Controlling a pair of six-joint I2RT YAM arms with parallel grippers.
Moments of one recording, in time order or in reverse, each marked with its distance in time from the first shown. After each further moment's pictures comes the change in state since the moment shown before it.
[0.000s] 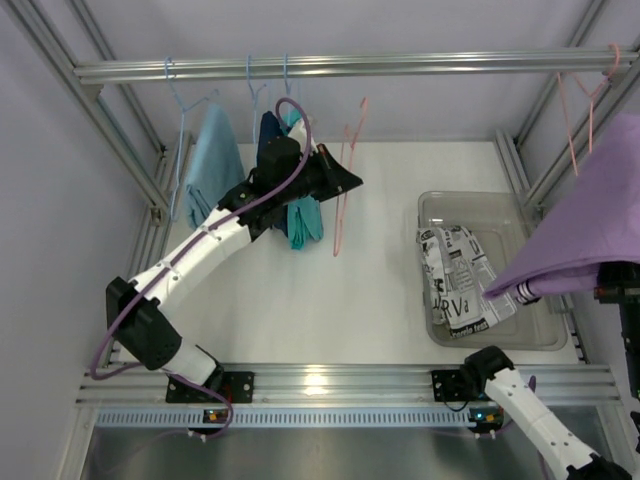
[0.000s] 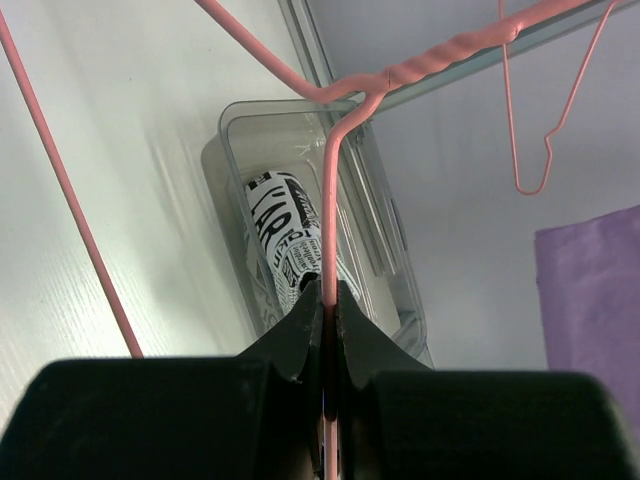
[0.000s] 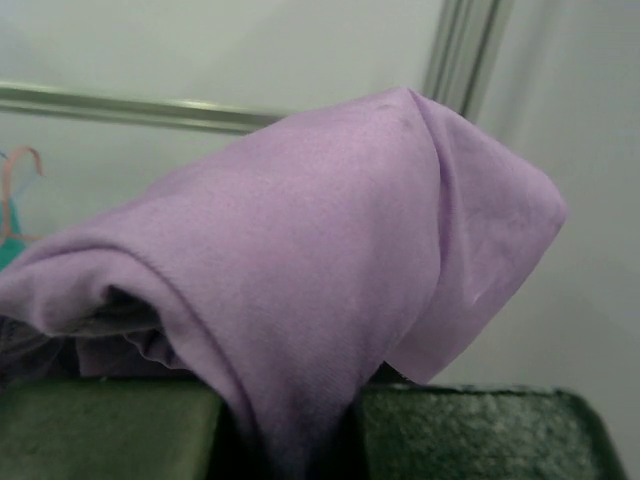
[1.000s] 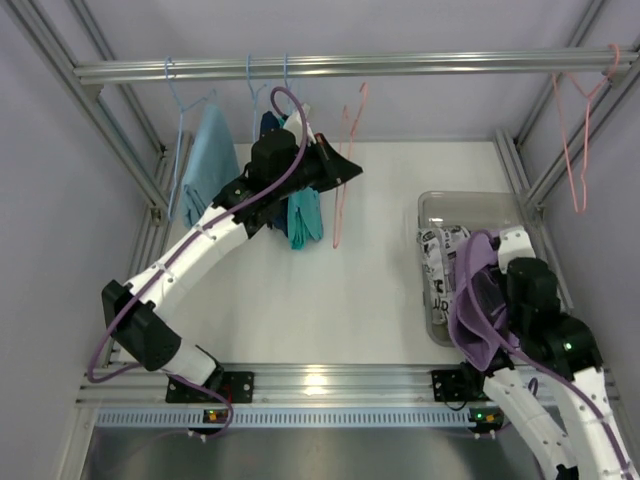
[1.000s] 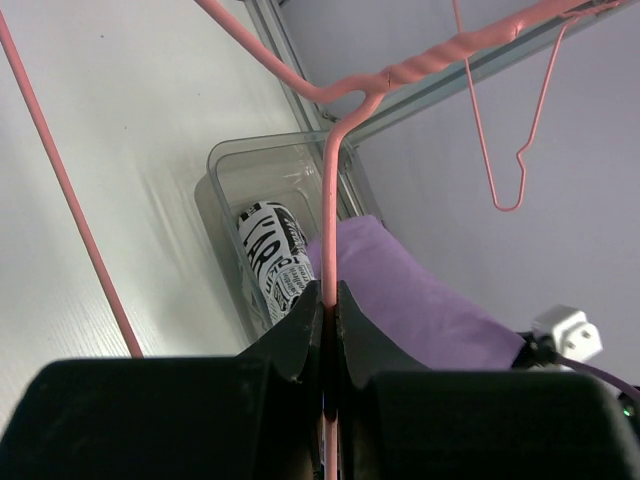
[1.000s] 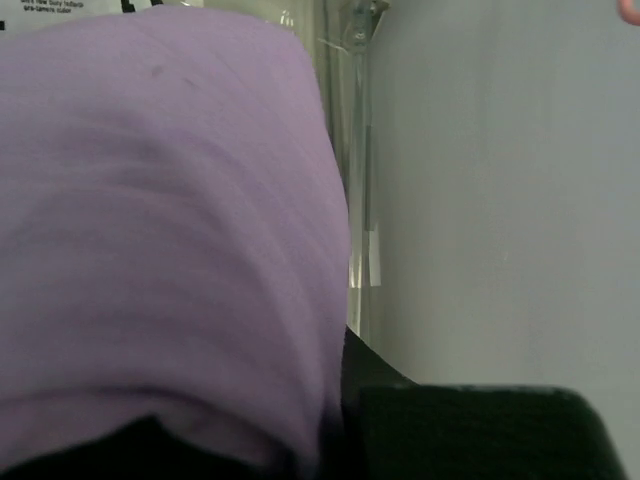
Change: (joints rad) left arm -0.001 -0.006 0.063 -0.001 -0.019 0.054; right arm -0.126 -0.013 -0.611 -0.418 0.243 -0.016
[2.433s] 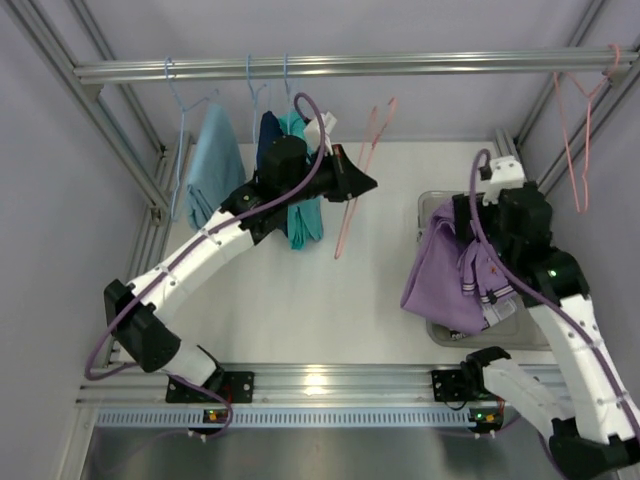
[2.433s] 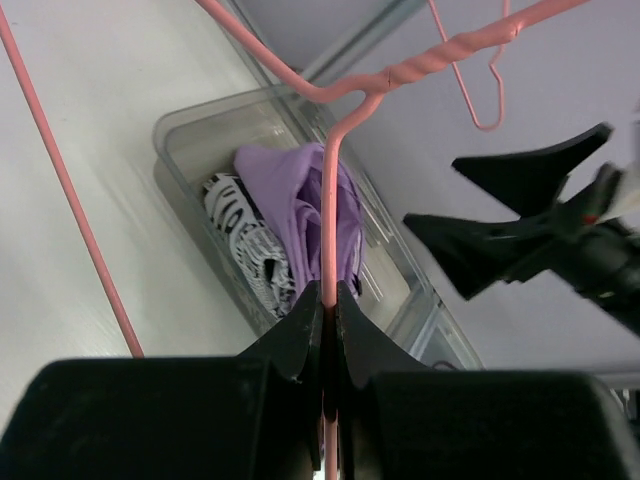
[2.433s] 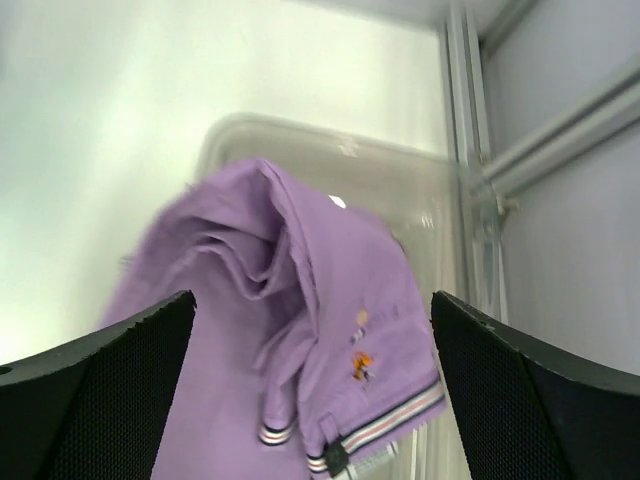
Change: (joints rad) left arm -0.059 0.003 -0.004 0.023 0.075 0.115; right arm -0.024 0.459 0.230 0.340 -0.279 0.185
